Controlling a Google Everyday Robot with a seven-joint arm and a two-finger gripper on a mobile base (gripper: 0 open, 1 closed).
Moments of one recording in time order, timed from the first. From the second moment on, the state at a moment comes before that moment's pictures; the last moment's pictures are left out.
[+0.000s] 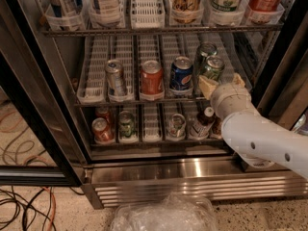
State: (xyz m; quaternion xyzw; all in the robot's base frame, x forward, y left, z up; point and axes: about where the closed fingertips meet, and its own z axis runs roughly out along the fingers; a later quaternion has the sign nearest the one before) arm 0.640 -0.212 0.841 -0.02 0.76 -0.03 0.65
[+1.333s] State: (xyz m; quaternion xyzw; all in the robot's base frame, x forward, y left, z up) arm 0.669 -0.223 0.847 0.01 0.74 -0.03 0.67
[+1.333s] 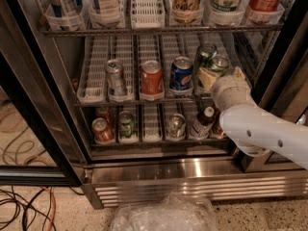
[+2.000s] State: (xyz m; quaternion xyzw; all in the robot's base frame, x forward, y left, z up) arm 0.676 -0.221 0.845 0.02 0.74 -0.02 0.67
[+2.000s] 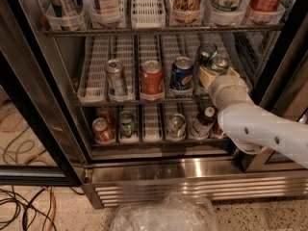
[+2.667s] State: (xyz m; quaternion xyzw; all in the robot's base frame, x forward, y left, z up) arm 0.670 -0.221 0.852 0.01 0.74 -0.02 0.67
